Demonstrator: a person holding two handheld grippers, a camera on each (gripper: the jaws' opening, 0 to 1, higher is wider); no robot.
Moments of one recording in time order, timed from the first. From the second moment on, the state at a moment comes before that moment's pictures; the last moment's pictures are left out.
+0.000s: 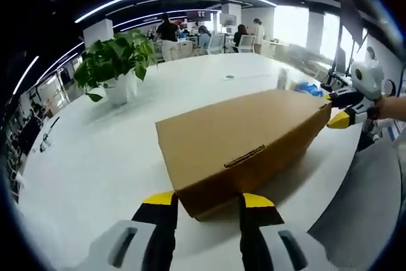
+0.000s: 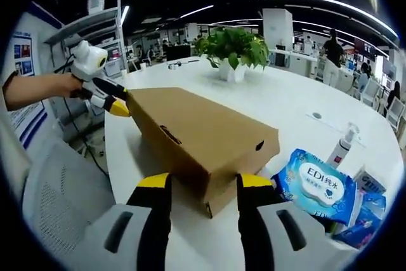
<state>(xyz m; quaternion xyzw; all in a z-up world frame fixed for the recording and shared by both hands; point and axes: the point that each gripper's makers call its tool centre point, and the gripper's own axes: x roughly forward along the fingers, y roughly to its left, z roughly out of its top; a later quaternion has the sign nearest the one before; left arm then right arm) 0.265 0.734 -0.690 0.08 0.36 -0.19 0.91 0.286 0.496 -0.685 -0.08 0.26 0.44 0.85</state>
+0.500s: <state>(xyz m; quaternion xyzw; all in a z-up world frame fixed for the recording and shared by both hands) 0.262 0.732 -0.705 0.07 0.38 -0.20 0.90 0.288 0.495 -0.700 -0.07 0.28 0.43 0.85</state>
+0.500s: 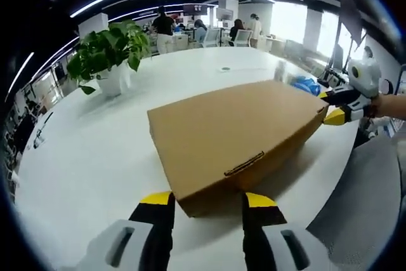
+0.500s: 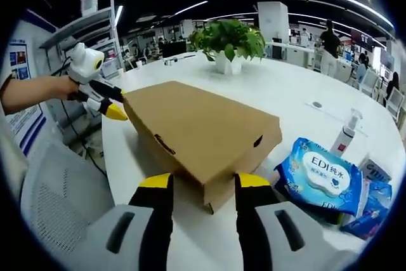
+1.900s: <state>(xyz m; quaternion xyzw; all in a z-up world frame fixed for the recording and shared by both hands) 0.288 0.731 -0.727 0.07 0.40 -0.18 0.89 0.309 0.494 -0.720 -0.09 0.29 0.41 0.86</state>
